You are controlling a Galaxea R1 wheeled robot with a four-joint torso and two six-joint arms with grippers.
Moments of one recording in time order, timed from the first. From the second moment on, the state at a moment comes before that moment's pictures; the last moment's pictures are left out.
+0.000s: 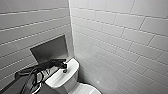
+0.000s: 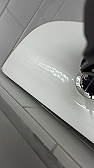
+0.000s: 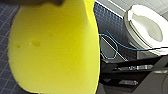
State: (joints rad) left arm 0.25 2.79 -2.55 -0.08 0.57 -0.08; right arm -1.67 2.72 -2.15 0.10 0.21 0.08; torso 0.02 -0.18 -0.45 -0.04
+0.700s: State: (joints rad) left arm 0.29 2.86 -2.66 -0.03 0.54 -0.08; right arm -1.68 2.72 -2.15 0.09 0.21 0.08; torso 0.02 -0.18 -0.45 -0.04
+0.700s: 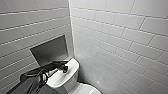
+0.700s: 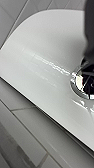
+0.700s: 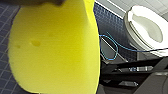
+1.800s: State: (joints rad) left arm 0.35 2.93 -2.77 0.05 0.40 -0.08; right arm -1.69 2.71 -2.15 0.07 0.21 0.08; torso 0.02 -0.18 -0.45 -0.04
